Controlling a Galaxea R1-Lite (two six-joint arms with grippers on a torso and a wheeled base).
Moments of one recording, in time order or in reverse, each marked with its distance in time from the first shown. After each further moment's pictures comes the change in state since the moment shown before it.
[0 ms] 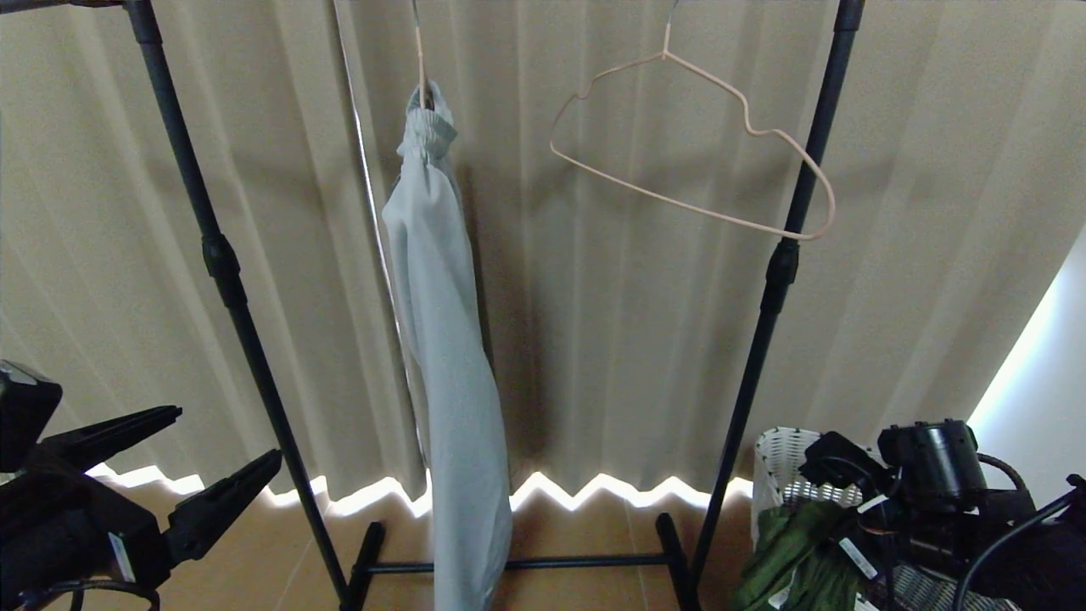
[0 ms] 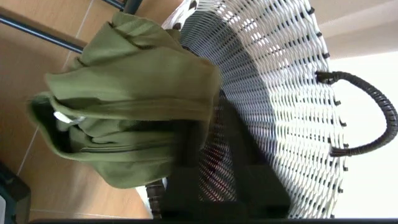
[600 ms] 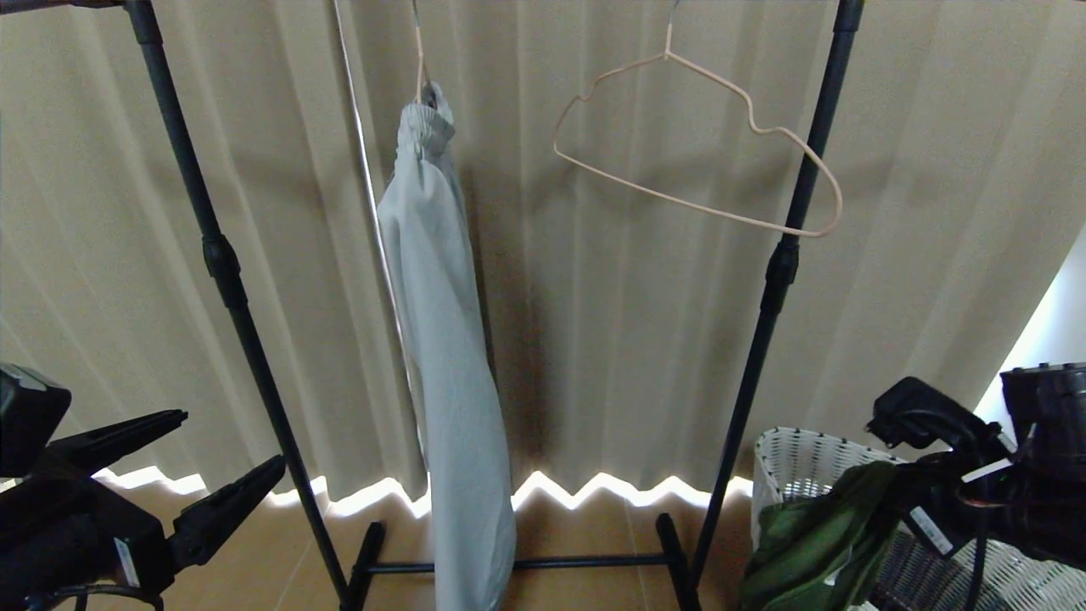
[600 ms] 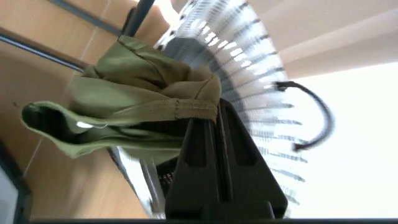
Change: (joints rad) left arm -0.013 0.005 0.007 0.000 -0.002 0.004; right arm 0.040 -0.459 -0.141 0.459 0.014 -0.012
